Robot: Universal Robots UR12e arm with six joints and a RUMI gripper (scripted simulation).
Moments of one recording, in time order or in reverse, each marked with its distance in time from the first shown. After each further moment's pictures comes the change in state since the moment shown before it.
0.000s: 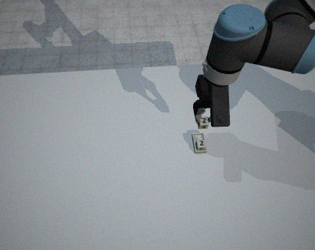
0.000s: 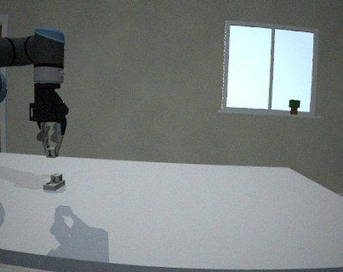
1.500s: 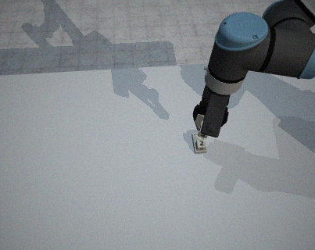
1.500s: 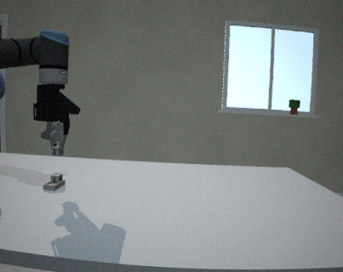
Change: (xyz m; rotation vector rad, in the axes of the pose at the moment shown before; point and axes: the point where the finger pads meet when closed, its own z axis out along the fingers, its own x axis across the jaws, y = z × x) arm 0.003 -0.032 -0.001 0.016 -0.019 0.356
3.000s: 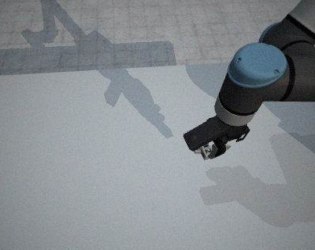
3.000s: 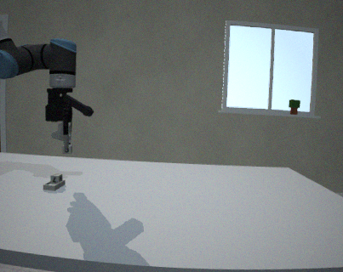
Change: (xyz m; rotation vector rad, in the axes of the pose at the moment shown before) arm -0.026 -0.067 0.007 -0.001 0.001 0.930
